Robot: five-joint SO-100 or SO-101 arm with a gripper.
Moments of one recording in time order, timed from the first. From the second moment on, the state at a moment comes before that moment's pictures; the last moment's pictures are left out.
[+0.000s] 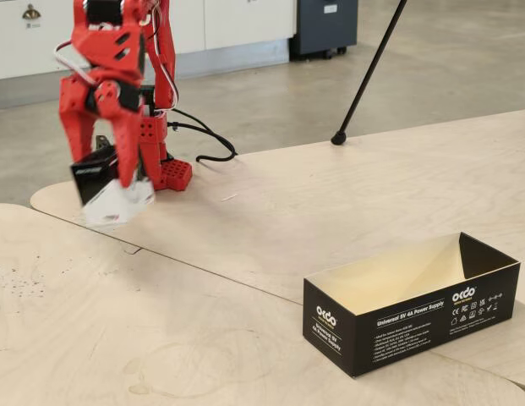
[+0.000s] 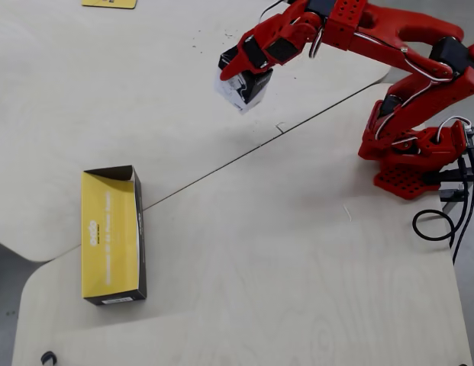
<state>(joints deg) 21.9 114.3 107.5 63.5 -63.6</state>
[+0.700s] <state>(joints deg) -8.8 82.7 65.8 66.9 -23.1</state>
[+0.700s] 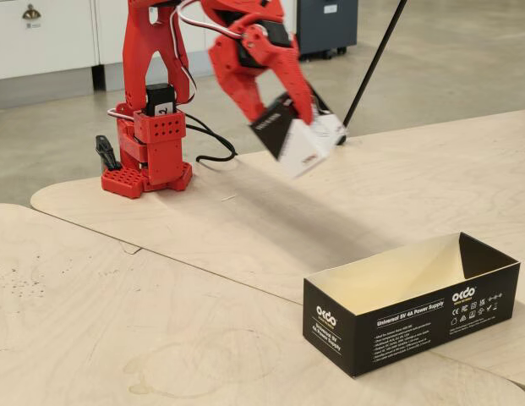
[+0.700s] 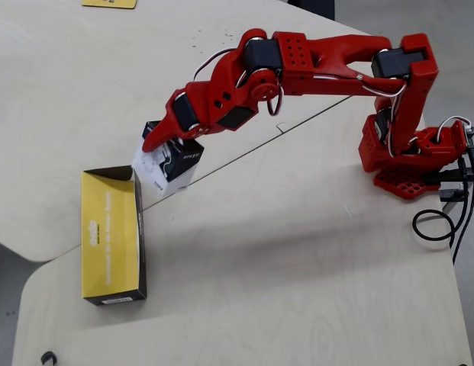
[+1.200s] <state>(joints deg) -16.0 64.1 52.3 56.4 -19.5</state>
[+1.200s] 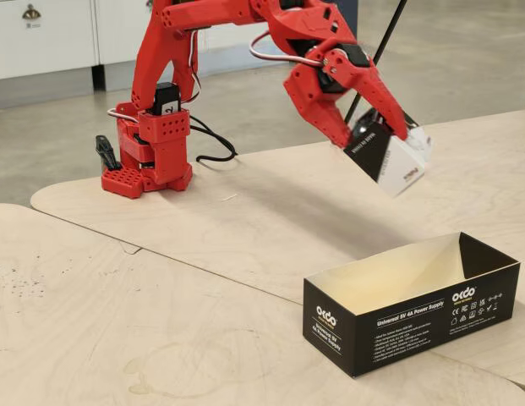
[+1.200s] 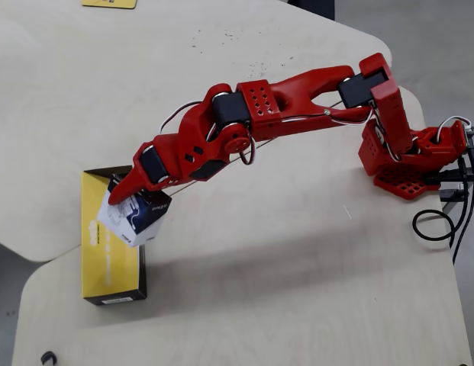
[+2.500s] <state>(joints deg) -15.4 56.4 56.2 45.6 -25.7</state>
